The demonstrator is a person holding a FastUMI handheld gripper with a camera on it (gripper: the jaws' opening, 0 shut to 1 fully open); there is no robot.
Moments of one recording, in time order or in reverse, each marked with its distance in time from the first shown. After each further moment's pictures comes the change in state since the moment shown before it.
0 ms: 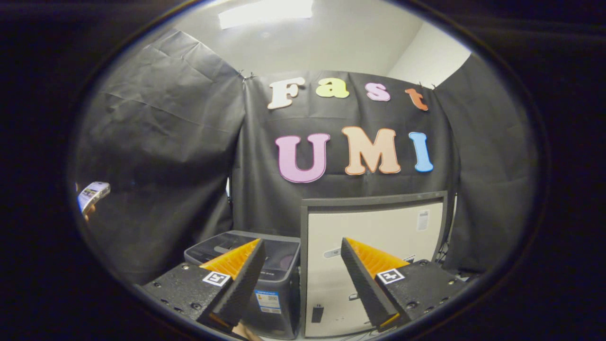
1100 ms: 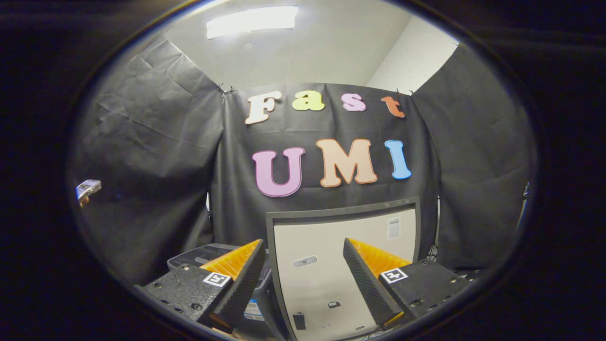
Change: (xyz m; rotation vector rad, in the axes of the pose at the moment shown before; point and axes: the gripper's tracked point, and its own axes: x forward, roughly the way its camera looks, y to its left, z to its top) arm -0.006 -0.057 0.004 0.027 -0.061 -0.102
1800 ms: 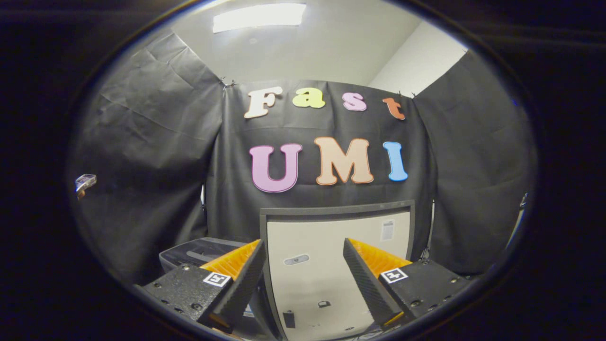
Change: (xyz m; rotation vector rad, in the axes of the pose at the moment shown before) arm 0.005 -0.001 0.005 -0.055 0.018 -0.020
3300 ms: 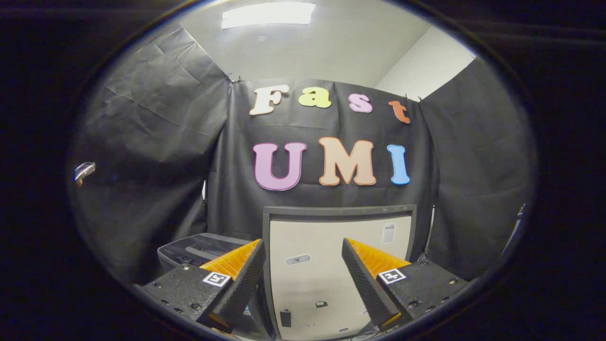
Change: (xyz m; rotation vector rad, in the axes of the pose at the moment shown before) arm 0.000 0.011 0.006 -0.034 0.015 0.007
